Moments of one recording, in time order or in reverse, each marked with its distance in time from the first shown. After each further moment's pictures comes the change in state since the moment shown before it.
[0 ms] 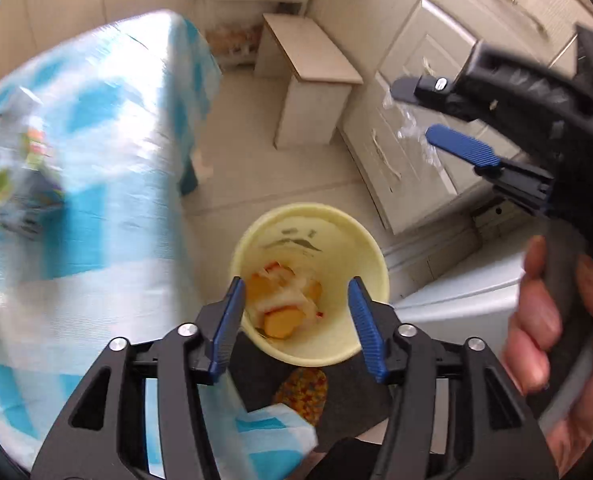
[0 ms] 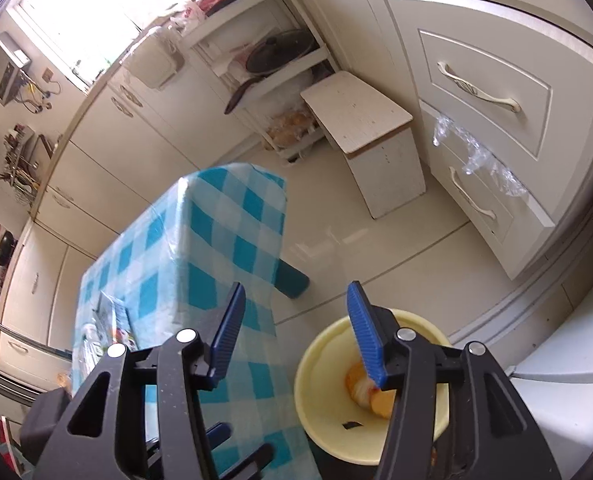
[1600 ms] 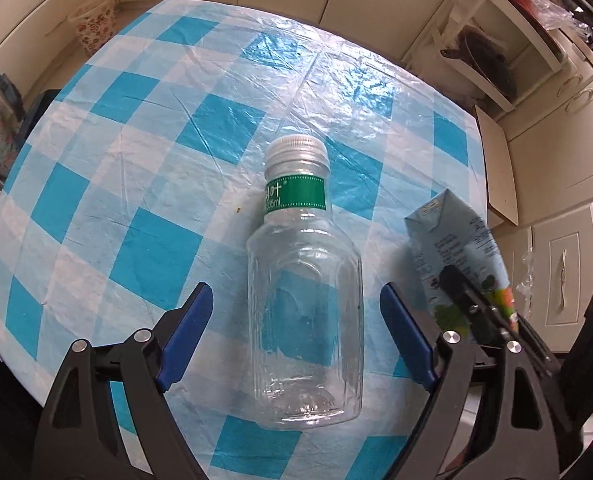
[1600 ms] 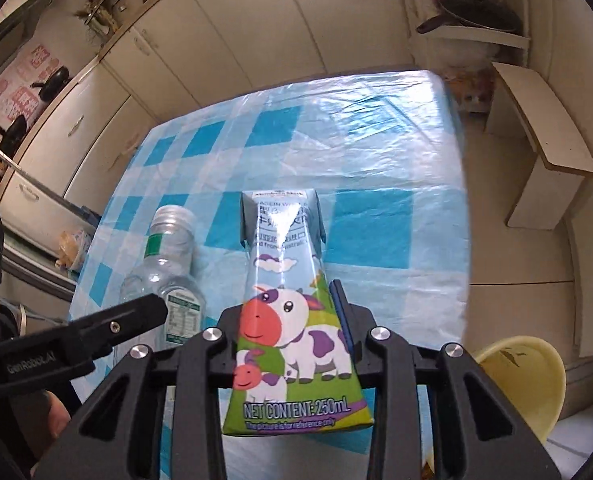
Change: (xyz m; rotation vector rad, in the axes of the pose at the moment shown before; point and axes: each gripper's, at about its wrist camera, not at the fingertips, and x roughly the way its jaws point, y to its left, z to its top) left arm -0.058 0.243 0.025 -0.556 0.028 0.229; right arm 0.105 0.189 -0.055 -0.407 0.296 0.109
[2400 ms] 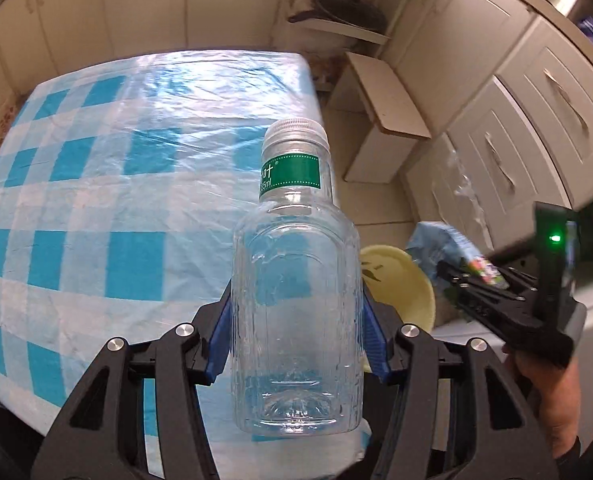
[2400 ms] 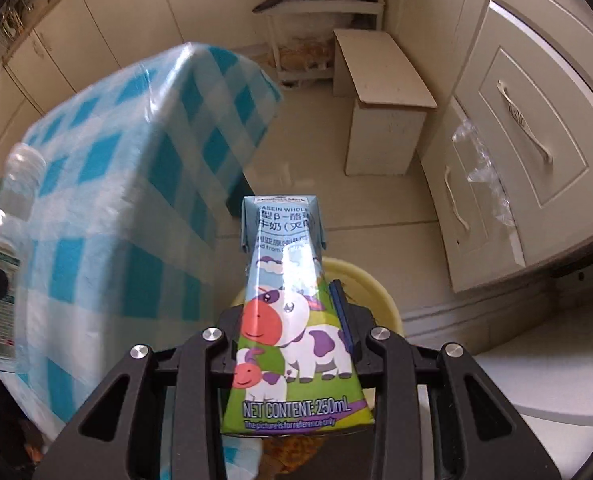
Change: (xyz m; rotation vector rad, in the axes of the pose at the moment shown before) left arm -0.030 -0.121 -0.096 0.416 -0.040 -0.158; right arm -0.055 -0.137 -0.075 0.040 0.155 -0.425
